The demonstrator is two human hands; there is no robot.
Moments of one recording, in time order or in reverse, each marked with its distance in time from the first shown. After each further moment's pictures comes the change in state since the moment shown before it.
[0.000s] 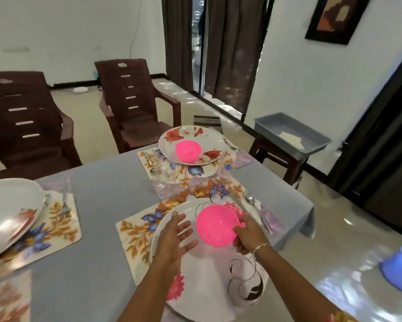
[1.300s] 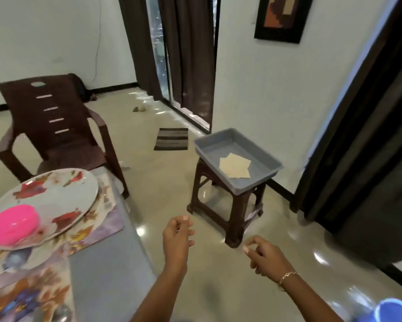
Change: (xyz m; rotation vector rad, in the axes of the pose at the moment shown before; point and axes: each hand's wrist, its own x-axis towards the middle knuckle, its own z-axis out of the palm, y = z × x) left_hand 0.181 -0.111 0.534 0.293 0.119 0.407; right_hand 0.270 0.127 -0.488 -0.253 -0.006 -0.170
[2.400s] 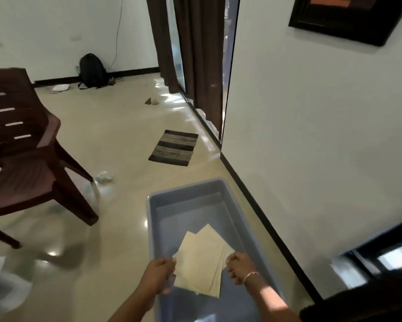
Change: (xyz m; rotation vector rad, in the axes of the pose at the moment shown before) left_hand 0.412 -0.007 0.372 0.254 0.000 -0.499; right_hand 0.615 0.088 -0.208 0.175 -0.292 0.358
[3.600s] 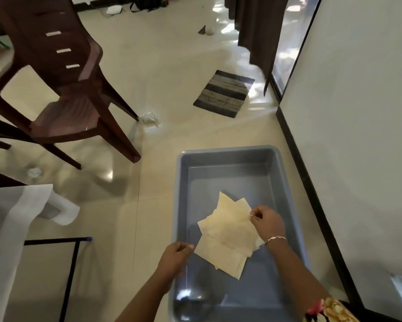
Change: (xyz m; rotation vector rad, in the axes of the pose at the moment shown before) left_hand 0.051 -0.044 0.015 0.043 0.149 -0.204; right_hand 0.112 -0.045 0.008 -0.457 0.086 -0.409
